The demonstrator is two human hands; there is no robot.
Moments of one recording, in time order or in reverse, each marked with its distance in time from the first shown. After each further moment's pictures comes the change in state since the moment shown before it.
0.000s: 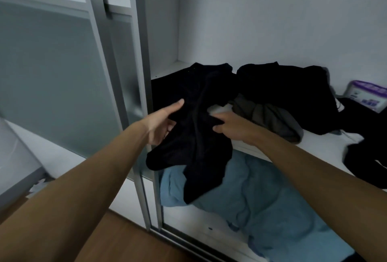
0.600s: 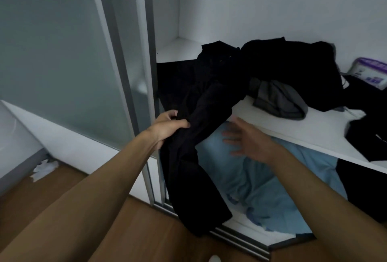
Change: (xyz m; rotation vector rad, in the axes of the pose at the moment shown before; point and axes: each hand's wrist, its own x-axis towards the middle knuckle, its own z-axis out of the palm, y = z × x) left_hand 0.008 -0.085 0.005 0.105 0.293 0.306; right_hand -0.052 0.066 0.056 0.788 0.084 0.415
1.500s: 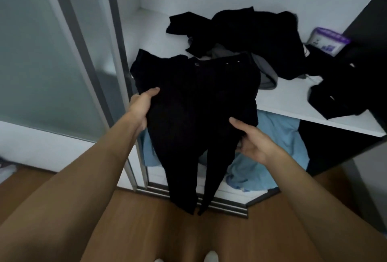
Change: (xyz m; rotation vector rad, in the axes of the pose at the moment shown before) left_hand 0.033 -0.018 -0.001 -0.414 0.096 -0.112; right_hand -0.068 0.055 -0.005 0.293 0.211 -0.061
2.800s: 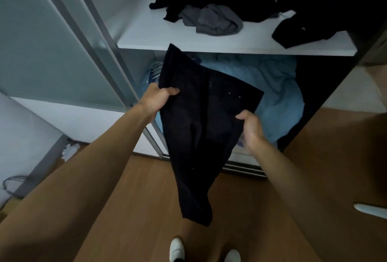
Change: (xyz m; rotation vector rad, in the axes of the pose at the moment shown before) left_hand -0.231 -0.095 0.112 0.565 -0.045 0.176; right_hand -0.141 0.109 -0.113 0.212 0.276 -0.025
